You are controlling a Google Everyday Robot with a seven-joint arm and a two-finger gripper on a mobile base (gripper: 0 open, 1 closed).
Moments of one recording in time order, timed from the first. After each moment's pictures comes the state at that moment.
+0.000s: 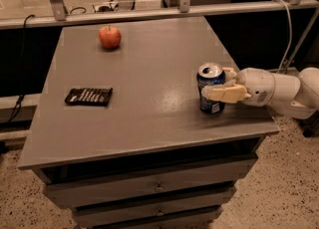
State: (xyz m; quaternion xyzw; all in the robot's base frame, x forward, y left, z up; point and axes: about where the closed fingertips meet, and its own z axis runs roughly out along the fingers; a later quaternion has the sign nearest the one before) arm 0.536 -0.134 0.892 -0.41 0.52 0.54 0.52
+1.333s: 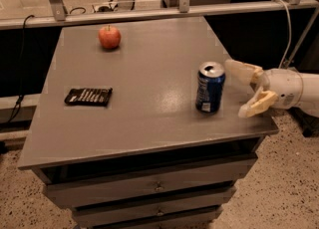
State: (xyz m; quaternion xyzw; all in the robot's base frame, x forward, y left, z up) arm 0.523 -0.182 0.890 -0.43 0.55 0.49 0.52
